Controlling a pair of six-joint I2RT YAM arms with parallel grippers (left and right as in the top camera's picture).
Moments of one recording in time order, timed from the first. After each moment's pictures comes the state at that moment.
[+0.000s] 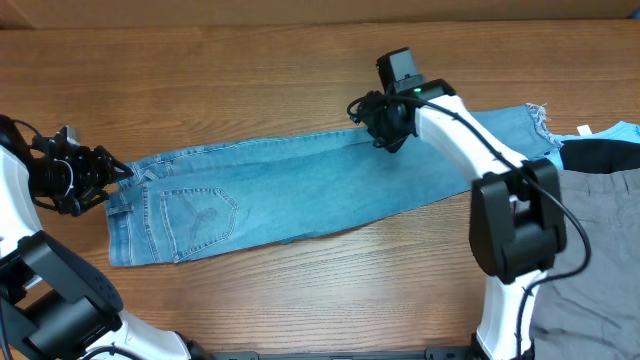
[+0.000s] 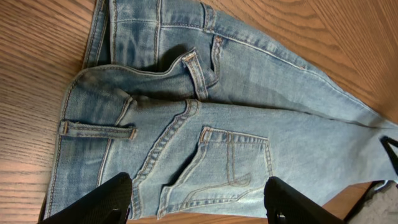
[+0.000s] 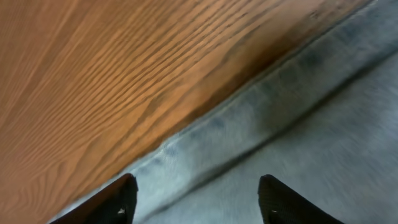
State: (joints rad) left arm 0.65 1.84 1.54 -1.25 0.47 0.06; right arm 0.33 2.12 1.62 -0.66 -0.18 0.96
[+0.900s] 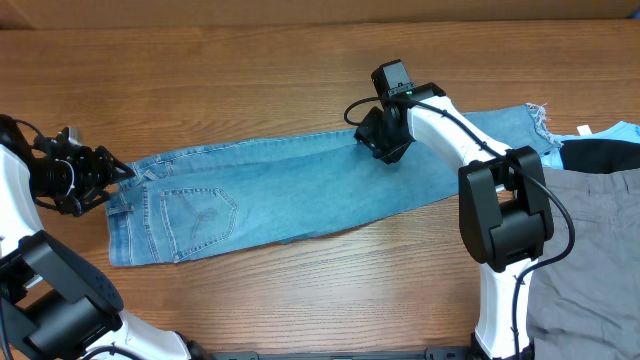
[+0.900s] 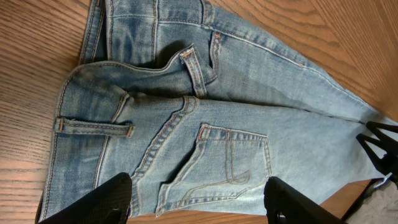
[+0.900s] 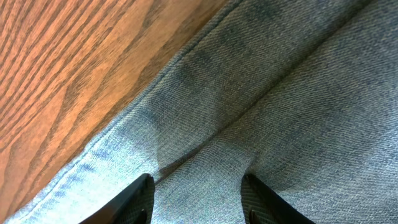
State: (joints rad) left arm 0.64 1.84 1.54 -1.26 0.47 0.06; right arm 0.33 2.20 1.64 -0.77 -0.20 0.96
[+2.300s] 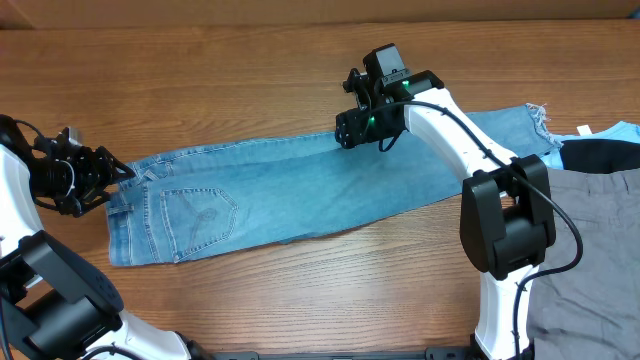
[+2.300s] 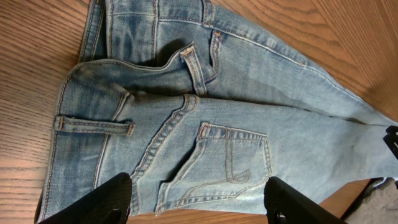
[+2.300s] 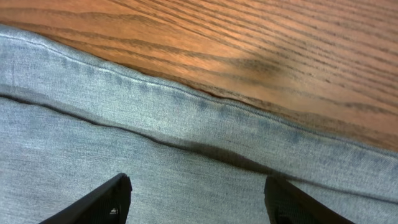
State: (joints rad) left arm 0.64 1.84 1.54 -1.27 0.47 0.06; right arm 0.36 2.16 1.73 -0.81 -0.30 0.03
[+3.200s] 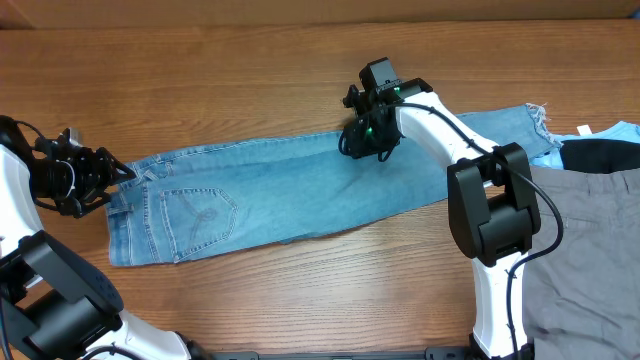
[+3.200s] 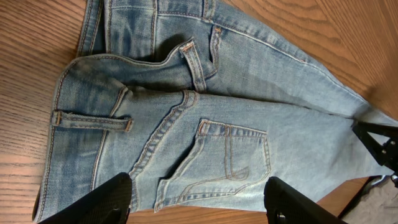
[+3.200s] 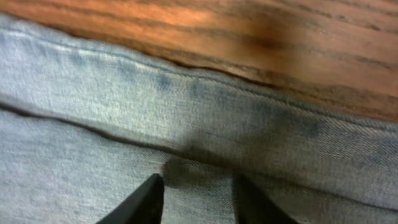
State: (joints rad) left arm 0.64 1.84 1.54 -1.28 0.47 0.06; right arm 0.36 2.26 1.73 -0.84 -0.28 0.04
